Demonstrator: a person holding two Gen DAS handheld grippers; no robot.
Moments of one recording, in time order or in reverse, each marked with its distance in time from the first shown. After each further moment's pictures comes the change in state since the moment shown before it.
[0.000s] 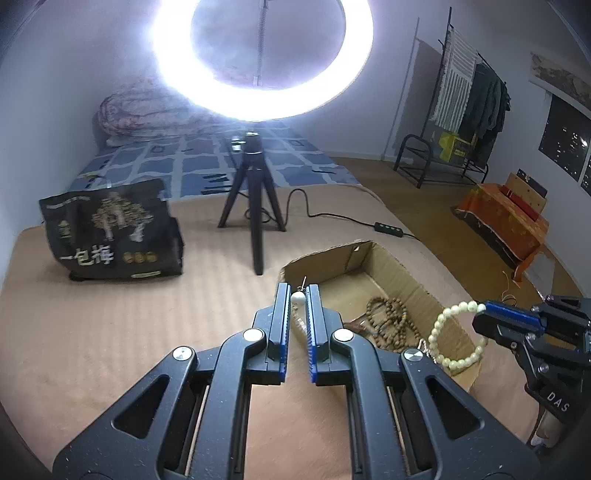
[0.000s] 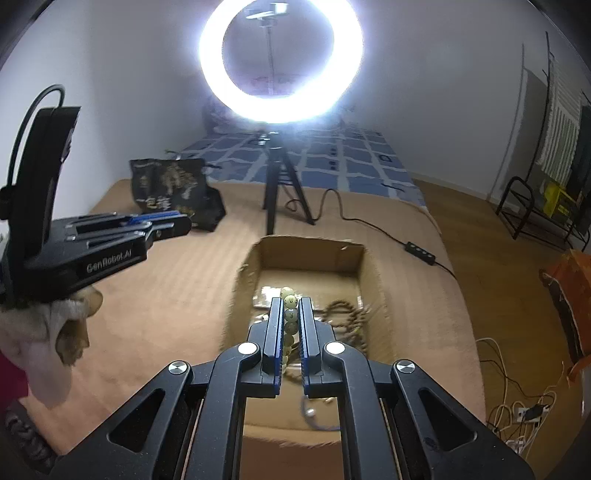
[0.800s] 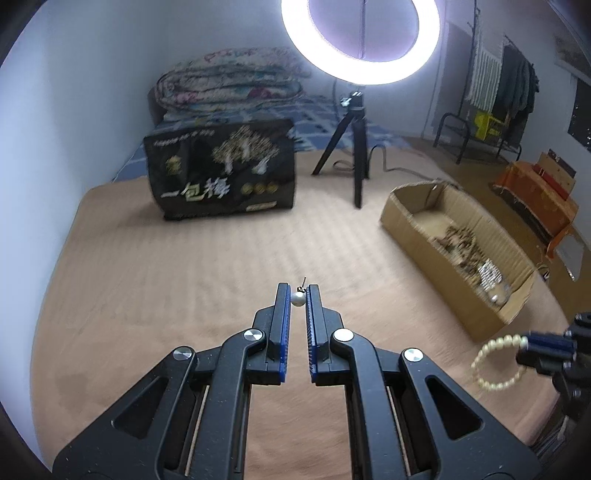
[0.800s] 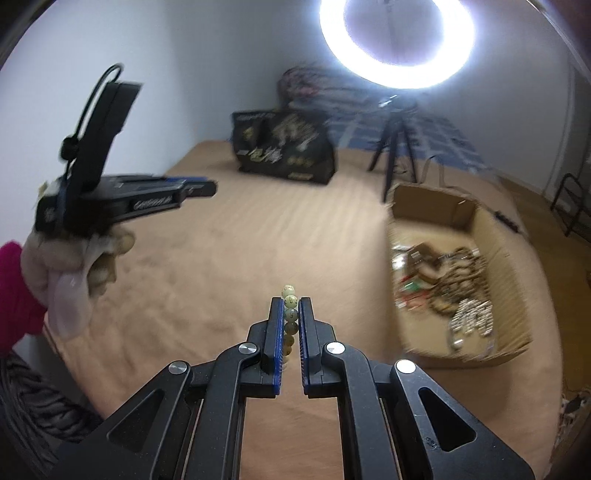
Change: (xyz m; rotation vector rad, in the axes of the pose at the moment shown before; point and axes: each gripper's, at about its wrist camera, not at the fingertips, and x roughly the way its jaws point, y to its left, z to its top) left arm -0.081 0.109 -0.076 0.002 0.066 0.144; right arm -0.014 0.119 -0.064 -0.064 0.046 0.211
